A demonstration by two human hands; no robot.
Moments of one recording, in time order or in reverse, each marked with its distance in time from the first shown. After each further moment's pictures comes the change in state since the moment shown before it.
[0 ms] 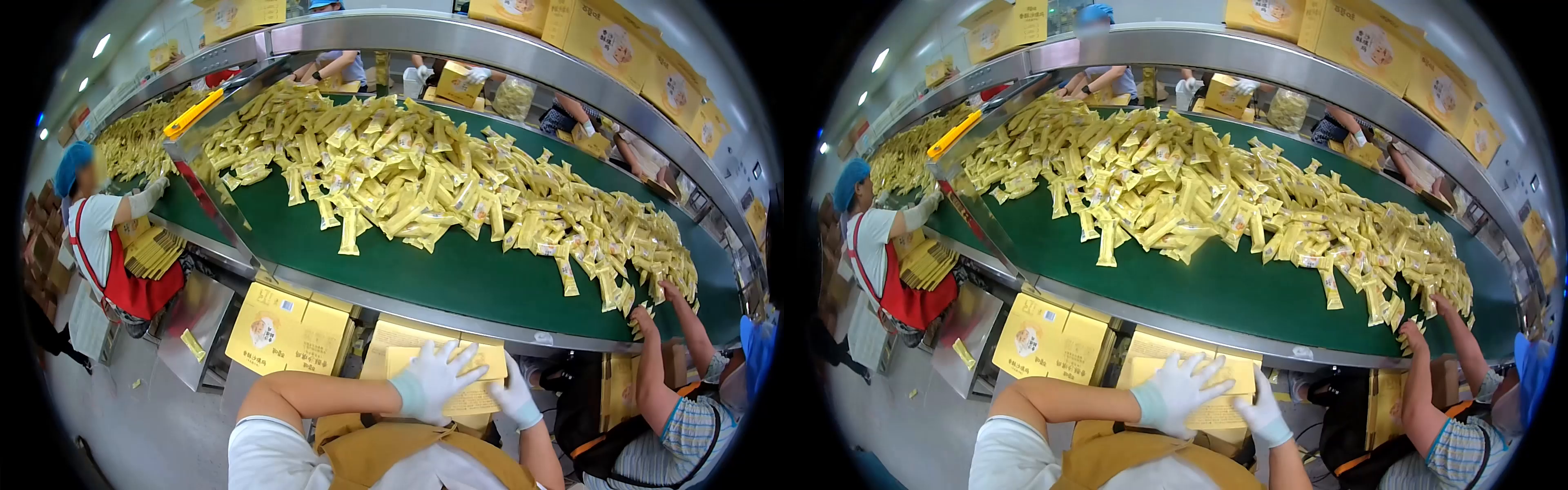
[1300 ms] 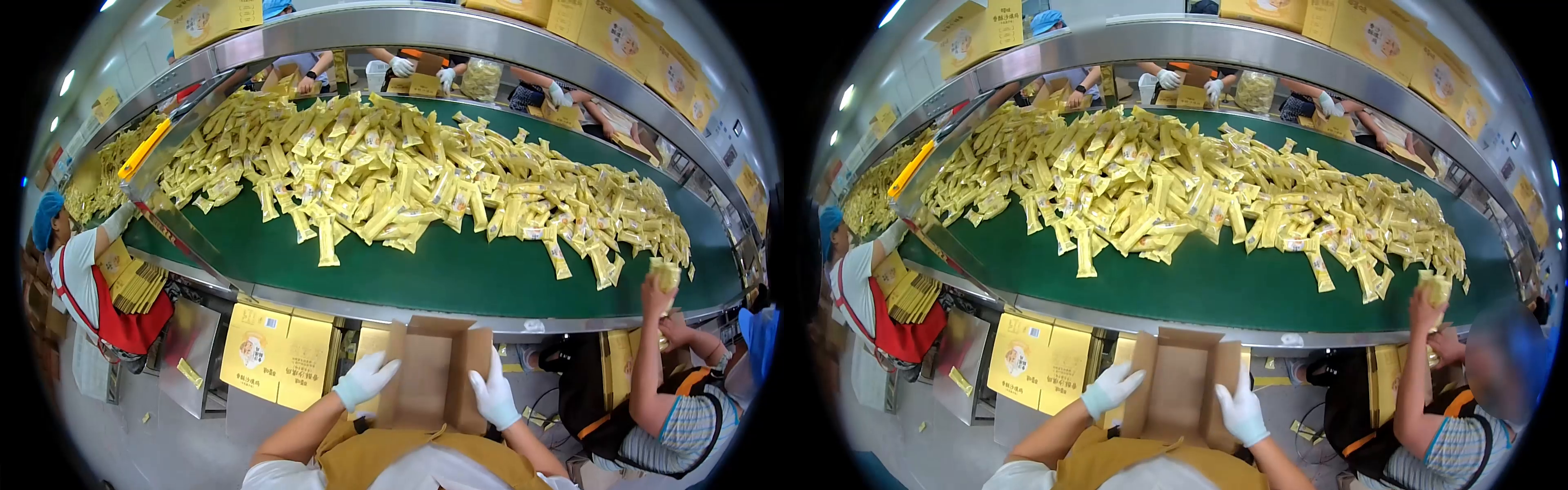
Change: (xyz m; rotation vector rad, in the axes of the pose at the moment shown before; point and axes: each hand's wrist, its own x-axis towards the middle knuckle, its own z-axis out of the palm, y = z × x) left_hand -0.045 -0.093 0.103 -0.950 0.252 -0.533; right_hand 0.001 -0.023 0.060 -0.564 0.183 -0.051
